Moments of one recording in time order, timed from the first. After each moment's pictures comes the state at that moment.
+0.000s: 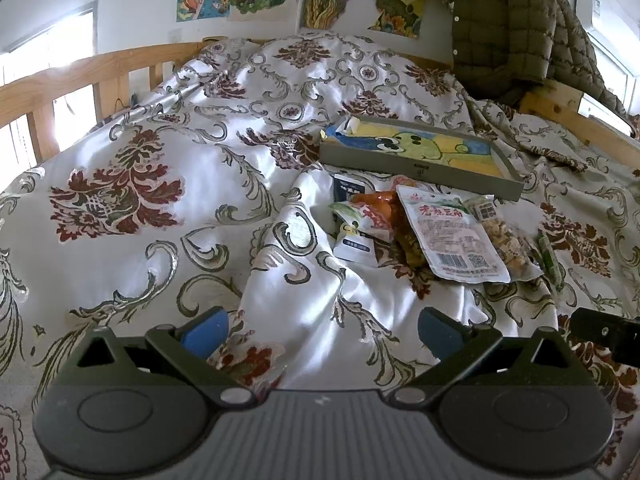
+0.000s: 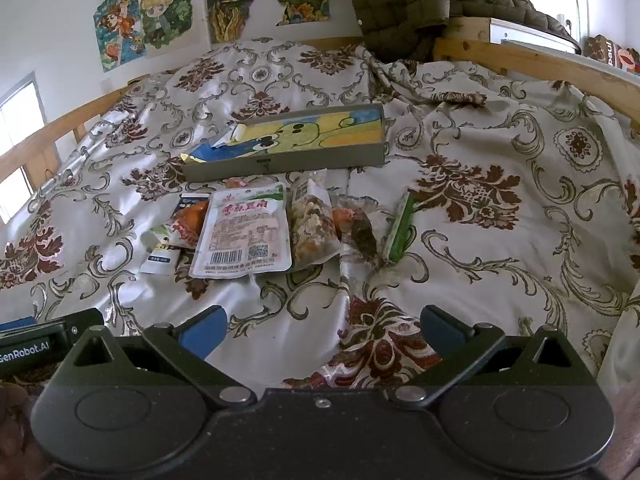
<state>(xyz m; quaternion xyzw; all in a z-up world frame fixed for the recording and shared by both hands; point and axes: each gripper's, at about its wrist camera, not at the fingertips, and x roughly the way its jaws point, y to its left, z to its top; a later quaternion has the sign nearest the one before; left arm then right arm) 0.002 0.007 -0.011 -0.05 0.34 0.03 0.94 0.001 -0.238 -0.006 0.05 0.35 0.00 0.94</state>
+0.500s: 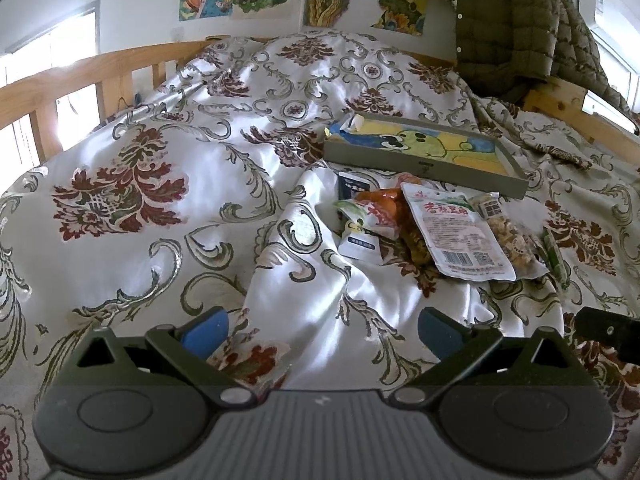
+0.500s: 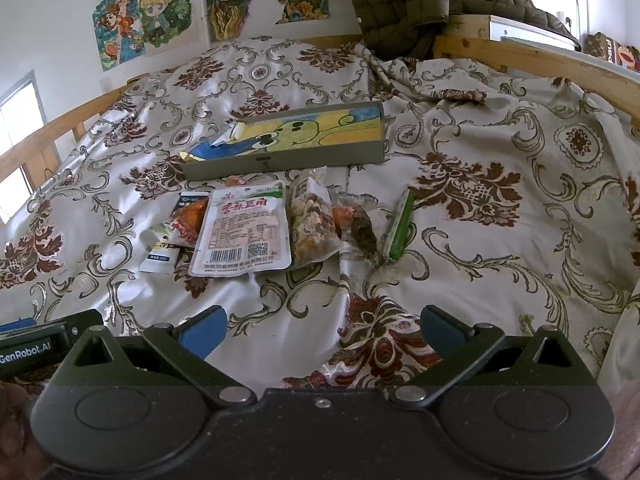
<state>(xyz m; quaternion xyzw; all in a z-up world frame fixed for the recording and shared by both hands) 0.004 0.008 -0.012 -0.05 0.34 0.03 0.94 0.001 -0.238 -0.006 0.05 0.35 0.00 0.94</state>
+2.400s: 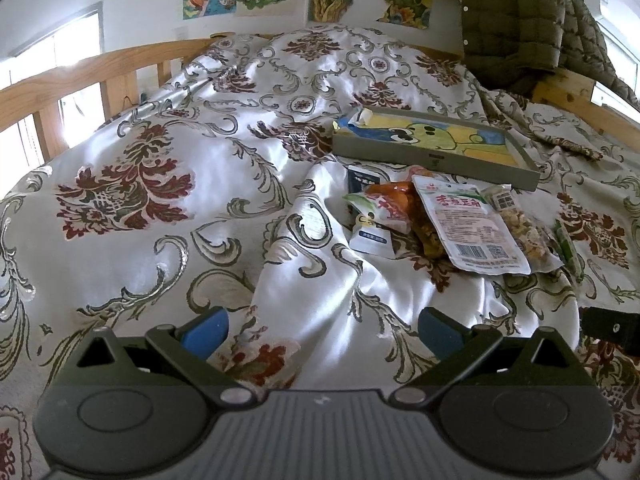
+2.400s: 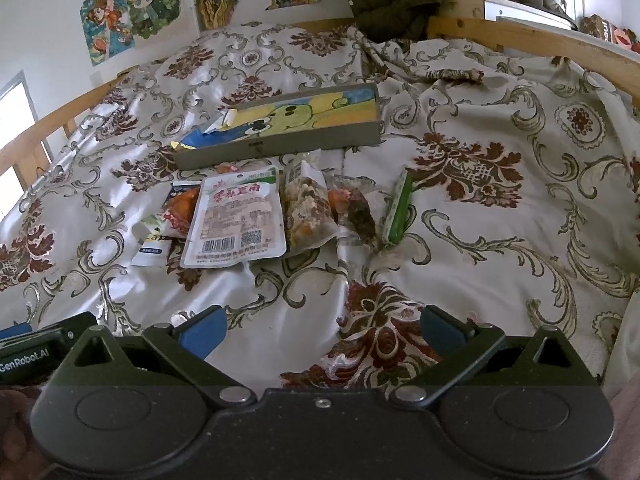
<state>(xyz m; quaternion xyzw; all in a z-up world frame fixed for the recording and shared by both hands) 0.006 0.011 -0.018 -0.04 0.35 0.04 0.94 0.010 -0.239 -0.016 0.07 0.37 0.00 0.93</state>
